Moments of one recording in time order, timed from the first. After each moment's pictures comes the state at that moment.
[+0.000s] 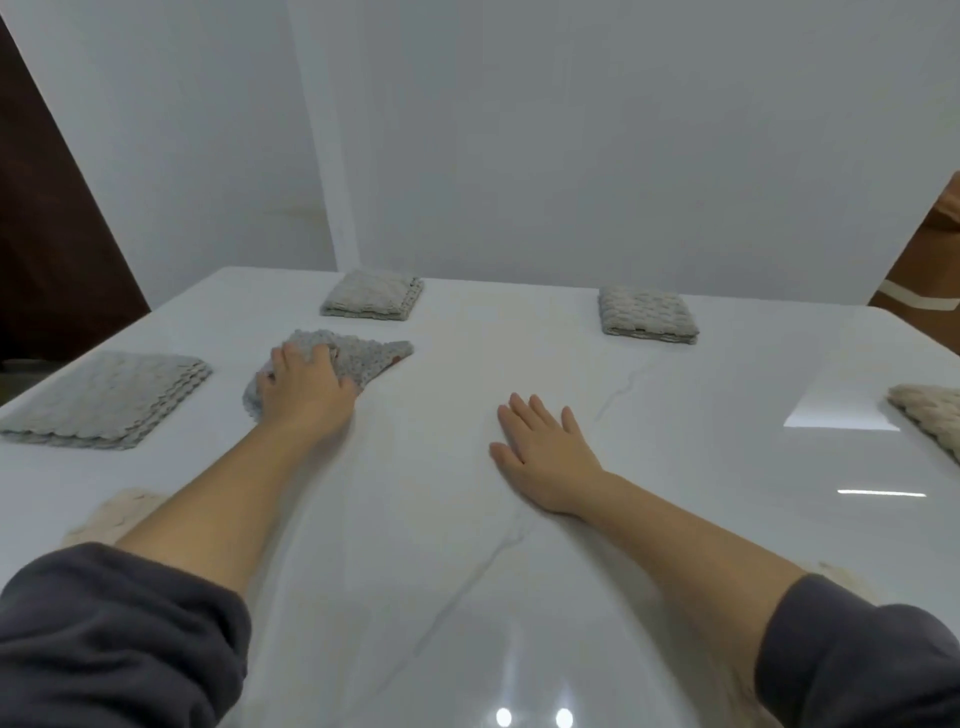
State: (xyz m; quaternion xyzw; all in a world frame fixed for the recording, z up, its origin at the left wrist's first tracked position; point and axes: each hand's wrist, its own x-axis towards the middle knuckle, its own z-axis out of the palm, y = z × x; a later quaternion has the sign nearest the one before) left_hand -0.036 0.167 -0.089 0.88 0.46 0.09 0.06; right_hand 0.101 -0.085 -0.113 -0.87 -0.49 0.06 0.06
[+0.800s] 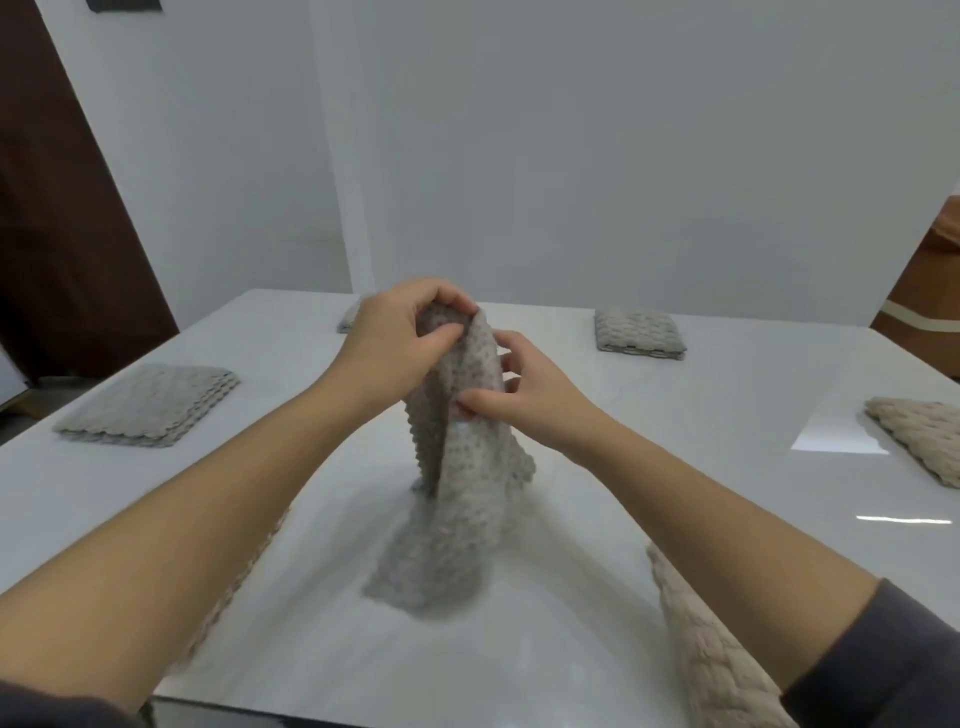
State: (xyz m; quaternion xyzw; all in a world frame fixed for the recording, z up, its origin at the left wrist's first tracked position) left_hand -0.060 0.023 0.037 0.85 0.11 0.37 0.35; right_hand 0.061 -0.103 -0.008 -0.70 -0.46 0.20 0.51
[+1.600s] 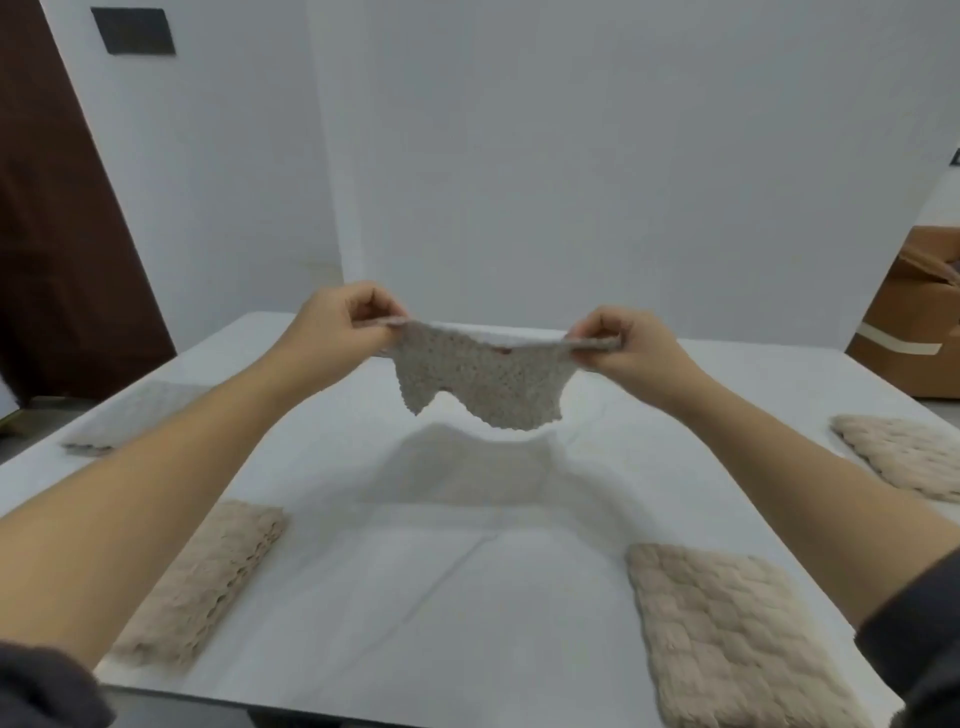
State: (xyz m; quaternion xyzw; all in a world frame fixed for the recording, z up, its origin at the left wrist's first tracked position) left_hand -0.081 0.064 0.057 0.84 0.15 0.33 0.40; right_hand 0.138 -0.165 0.037 -0.73 -0.49 -0.01 0.47
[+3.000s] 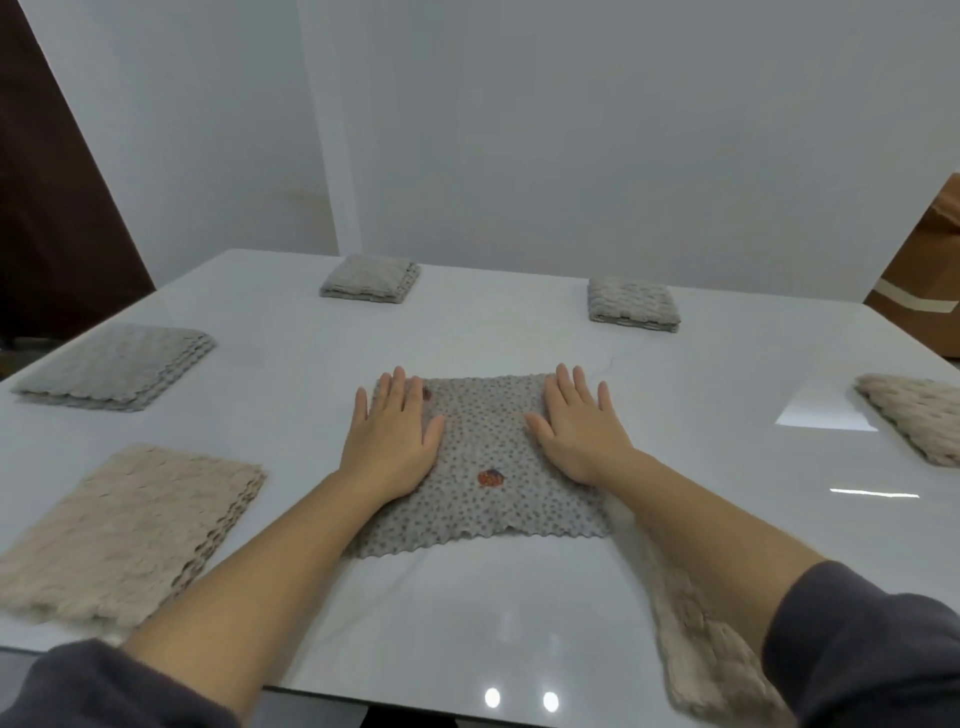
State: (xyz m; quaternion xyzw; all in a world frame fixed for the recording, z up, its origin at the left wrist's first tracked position) left_hand -0.042 0.035 -0.115 0.95 0.30 0.05 0.09; right_hand 0.122 -0.132 -0.103 -0.90 -0.43 0.05 0.04
